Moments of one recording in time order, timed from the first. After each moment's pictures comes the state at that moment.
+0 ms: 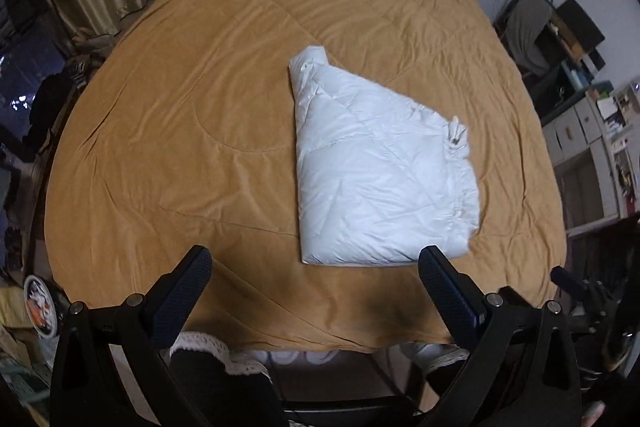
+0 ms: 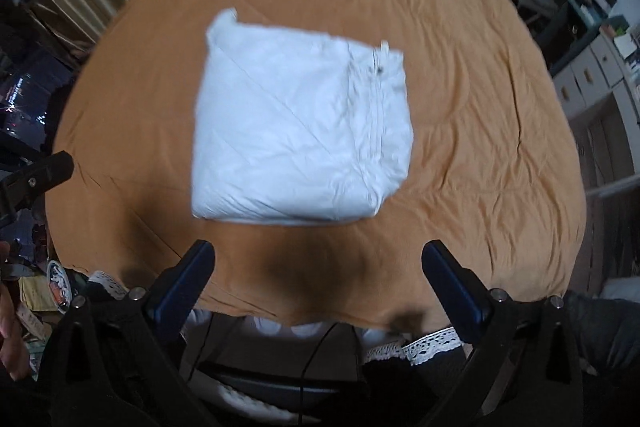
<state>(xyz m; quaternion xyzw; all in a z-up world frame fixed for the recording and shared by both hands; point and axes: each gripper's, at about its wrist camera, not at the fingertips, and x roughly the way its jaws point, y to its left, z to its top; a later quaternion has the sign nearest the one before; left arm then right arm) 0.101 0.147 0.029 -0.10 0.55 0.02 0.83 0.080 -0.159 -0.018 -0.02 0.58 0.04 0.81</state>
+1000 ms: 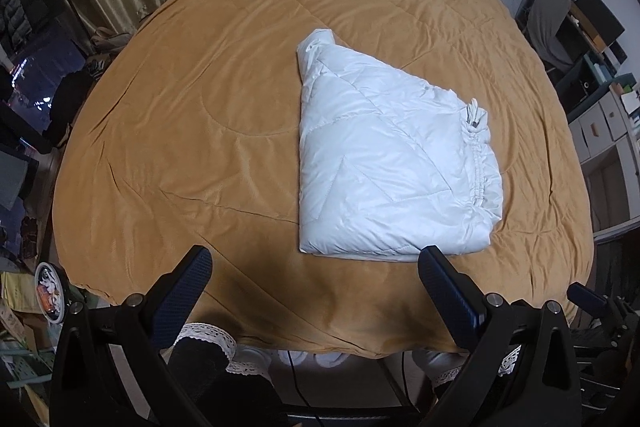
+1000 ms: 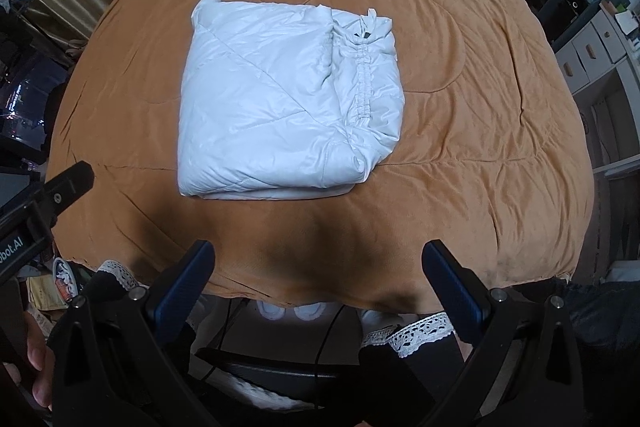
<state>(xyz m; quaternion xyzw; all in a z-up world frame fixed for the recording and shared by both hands) 0.091 0.118 -0.013 -0.07 0.56 0.06 0.83 0.078 -0.182 -0.047 0.01 0.62 0.04 0.78</state>
